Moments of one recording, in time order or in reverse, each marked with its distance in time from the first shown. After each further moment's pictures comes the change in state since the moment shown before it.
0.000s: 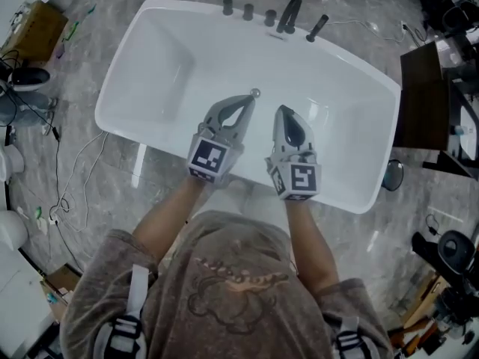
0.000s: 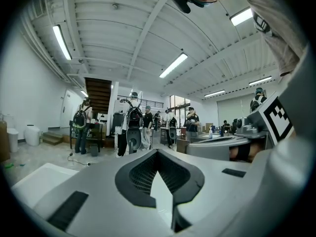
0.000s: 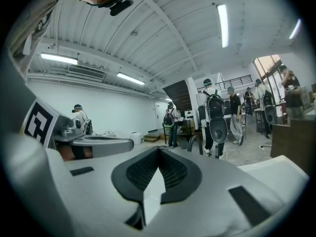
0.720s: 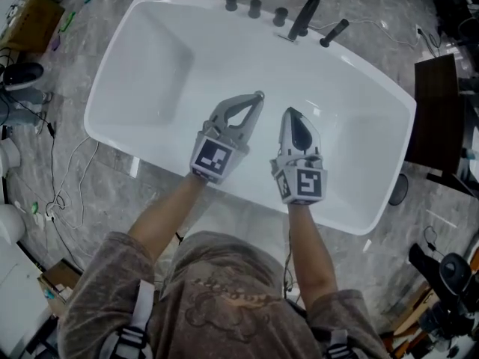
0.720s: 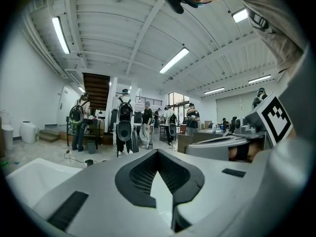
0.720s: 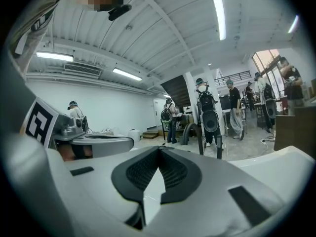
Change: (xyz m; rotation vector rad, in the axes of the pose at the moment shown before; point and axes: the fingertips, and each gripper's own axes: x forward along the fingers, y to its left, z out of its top) left arm 0.079 0.050 -0.065 -0.007 0.026 -0.023; right arm 0.087 -0.047 -0.061 0.024 0.024 -0.003
